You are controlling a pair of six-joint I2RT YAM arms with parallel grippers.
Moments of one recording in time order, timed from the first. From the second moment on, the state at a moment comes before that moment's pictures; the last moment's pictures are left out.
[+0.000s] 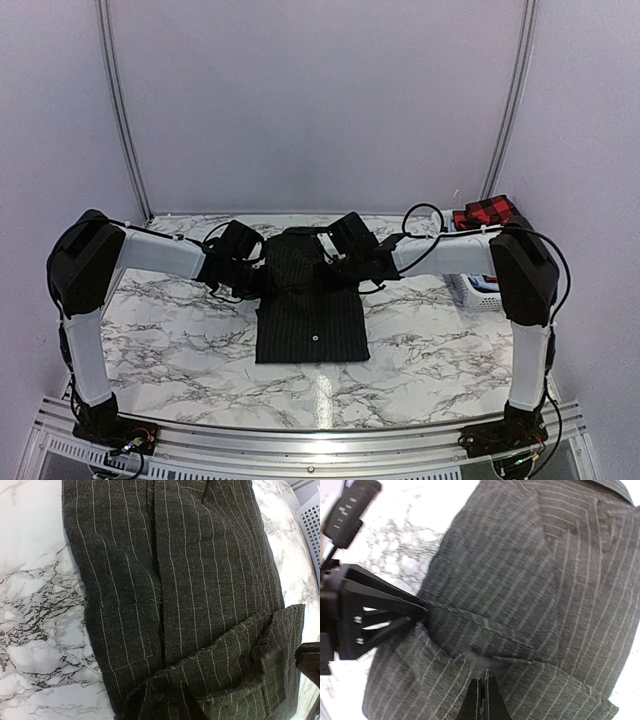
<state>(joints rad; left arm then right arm) -0.62 1.96 1.20 -0.14 0.14 -0.55 0.80 2.02 1.45 -0.22 -0.08 0.39</state>
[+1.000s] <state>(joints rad) -0.60 1.77 1.14 -0.18 0.04 -0.56 0.90 2.02 1.40 -0.19 -0.10 0.35</state>
